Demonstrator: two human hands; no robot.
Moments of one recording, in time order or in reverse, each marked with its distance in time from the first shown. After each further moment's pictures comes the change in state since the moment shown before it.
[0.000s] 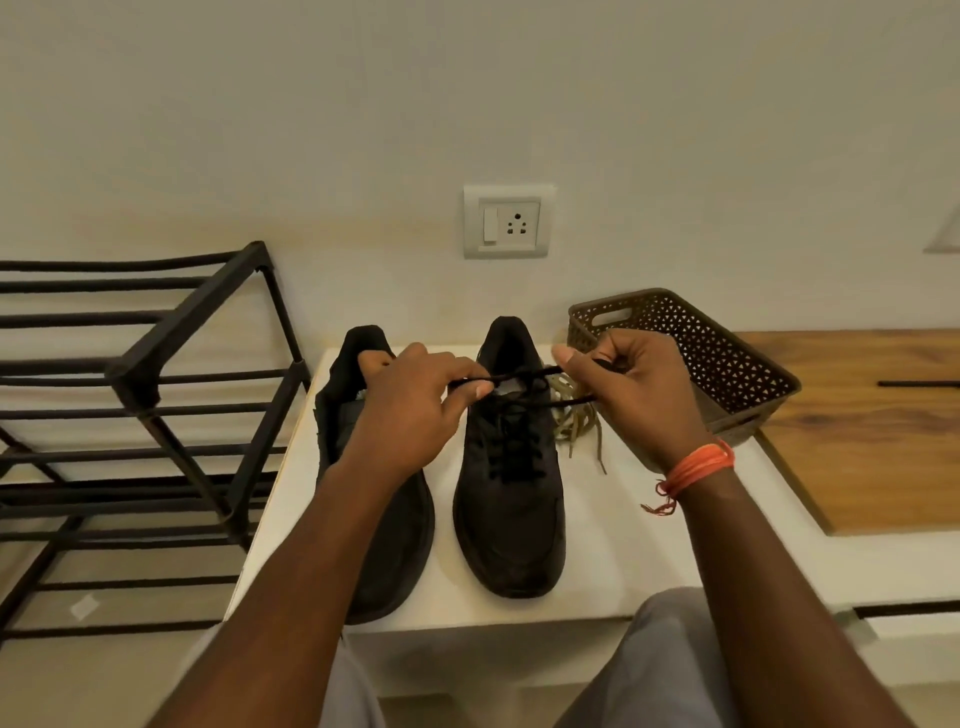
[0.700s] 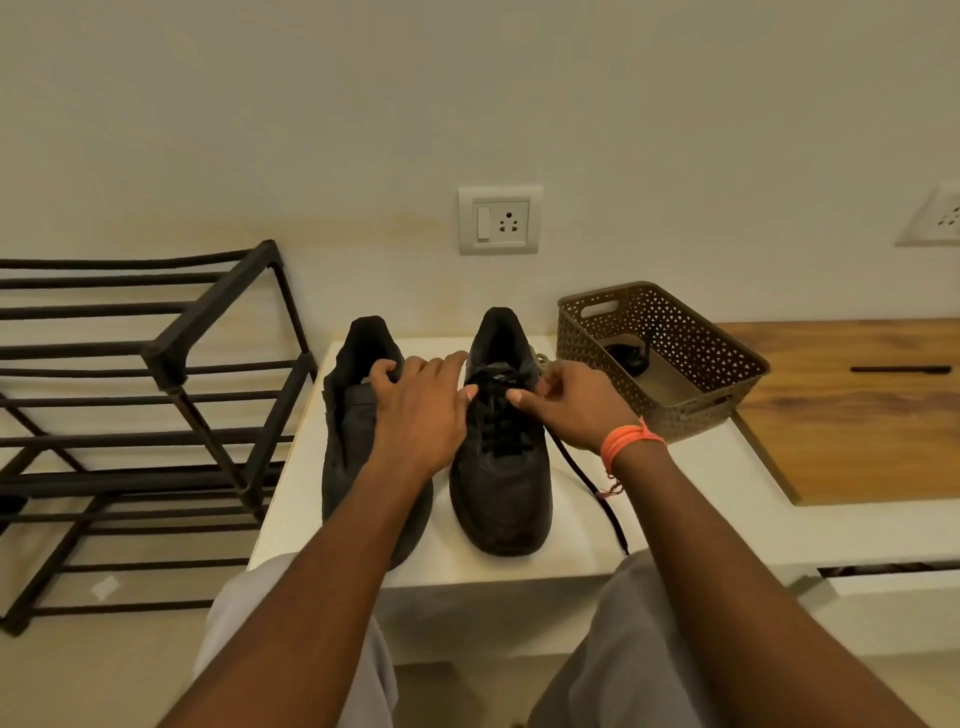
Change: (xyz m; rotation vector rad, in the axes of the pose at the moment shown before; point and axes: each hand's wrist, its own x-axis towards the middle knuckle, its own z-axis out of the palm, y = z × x) left_hand -0.018 0.006 0.033 0.311 -0.042 -0.161; right_hand -0.011 0.015 0.022 -0.523 -0.306 0.278
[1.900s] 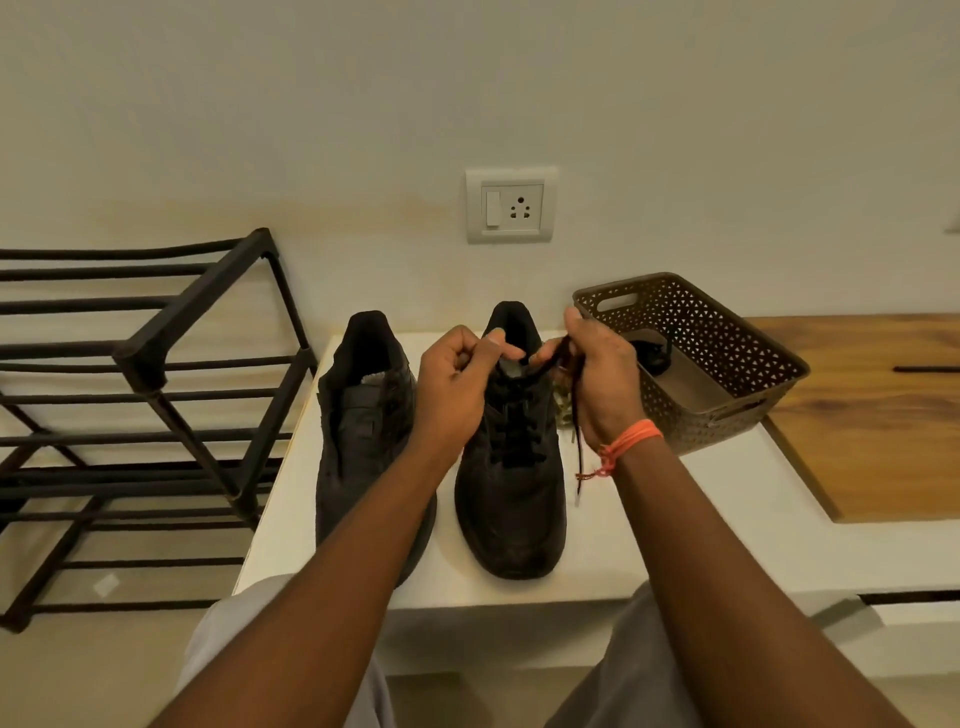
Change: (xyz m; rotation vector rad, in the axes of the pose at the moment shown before) left_hand 0.023 0.029 0.004 -1.289 0.124 -0.209; right_hand 0.029 -0.007 0.014 1.215 0.188 0.003
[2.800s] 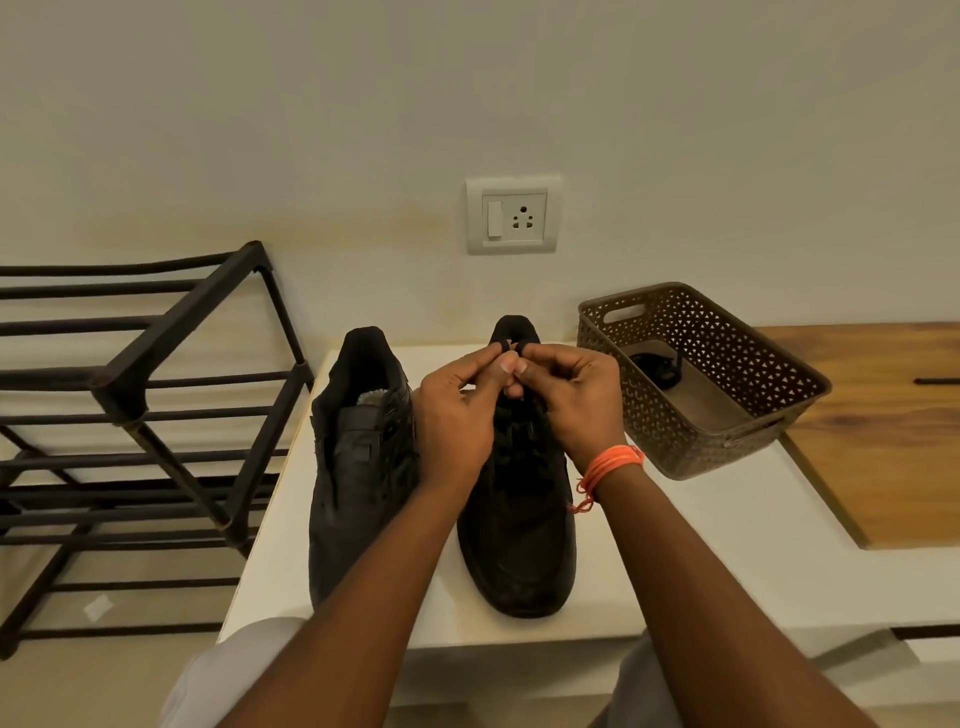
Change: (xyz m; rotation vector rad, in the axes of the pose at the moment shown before) left_hand 0.006 -0.023 0.007 0.100 0.174 0.104; right_hand 0.002 0.017 0.015 -0.289 0.008 -0.181
